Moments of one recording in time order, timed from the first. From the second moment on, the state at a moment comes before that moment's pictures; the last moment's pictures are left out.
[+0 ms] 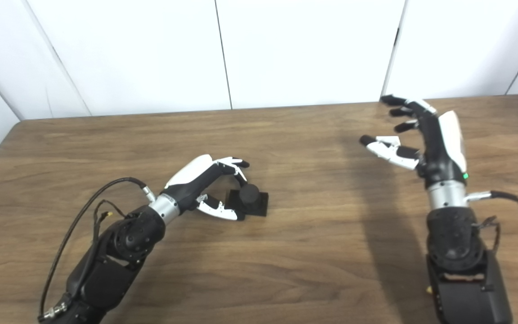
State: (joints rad) left arm -0.41 0.26 -0.35 0.16 0.51 -0.03 -0.28; right arm -0.25 -0.30 -0.09 -0.18 -0.40 0.12 -0.08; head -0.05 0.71
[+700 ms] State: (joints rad) left arm -0.40 0.27 -0.33 0.16 0.49 -0.05 -0.29; right arm -0.43 -0.57 0.07 -0.06 -0.63 0.20 0.19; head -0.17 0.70
